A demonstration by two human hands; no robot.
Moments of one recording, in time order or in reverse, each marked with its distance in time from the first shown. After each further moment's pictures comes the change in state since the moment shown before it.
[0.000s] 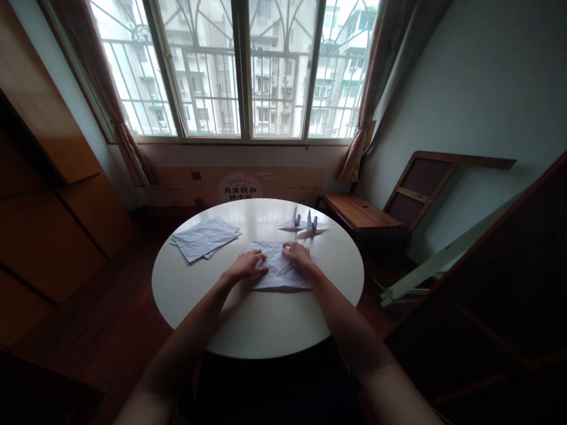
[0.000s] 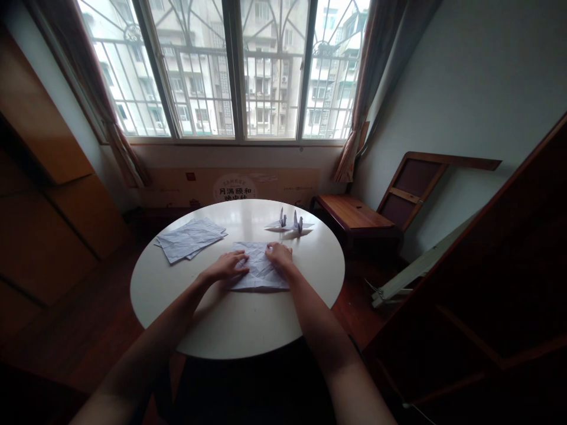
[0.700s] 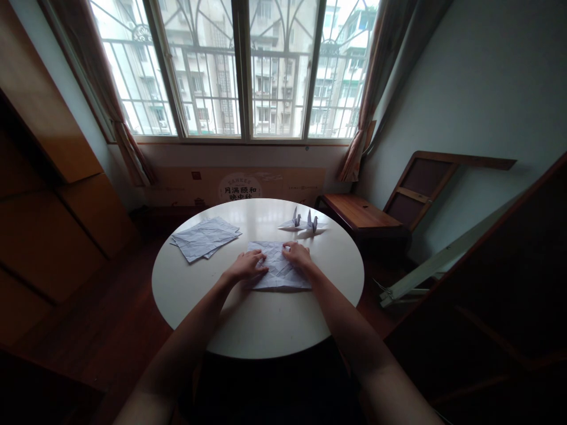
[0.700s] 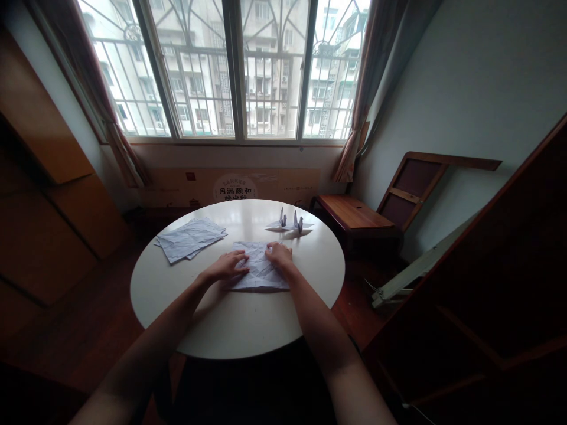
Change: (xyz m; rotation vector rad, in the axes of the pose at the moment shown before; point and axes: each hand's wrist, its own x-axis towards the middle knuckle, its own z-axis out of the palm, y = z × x) left_hand -0.002 0.004 -0.004 0.028 -0.027 -0.005; right_hand -0.002 -0.001 -0.002 -0.004 -0.016 0.007
